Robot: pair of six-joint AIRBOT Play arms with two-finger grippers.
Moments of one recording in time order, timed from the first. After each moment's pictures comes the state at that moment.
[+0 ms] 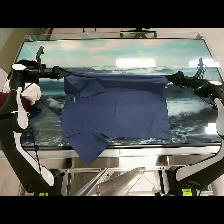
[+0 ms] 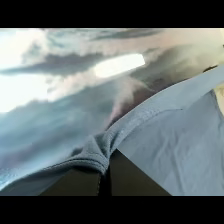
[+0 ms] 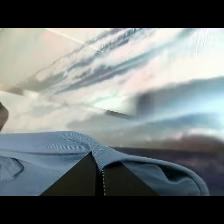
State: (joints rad) left arm 0.23 -2.12 2.00 0.51 -1.33 -0.93; right arm -0.40 -1.82 1.39 -0.24 1.00 0.74
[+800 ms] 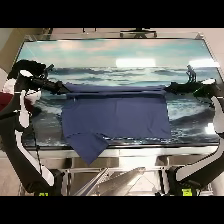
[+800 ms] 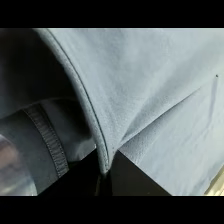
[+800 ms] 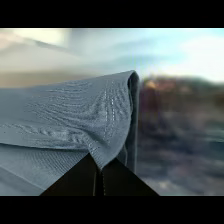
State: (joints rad) left arm 0.24 -2.15 1.93 0.78 -1.54 -1.08; right arm -0.38 -1.85 1.42 -0.69 1.01 0.89
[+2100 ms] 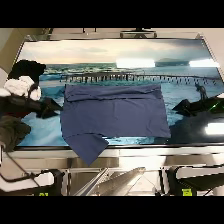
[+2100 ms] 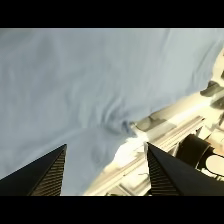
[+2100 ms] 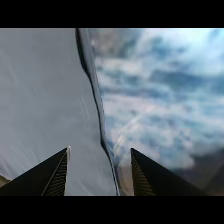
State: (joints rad) left arm 0.37 -1.41 1.06 0.82 -1.56 -1.23; right arm -0.56 -1.60 1.10 -0.90 1.36 1.02
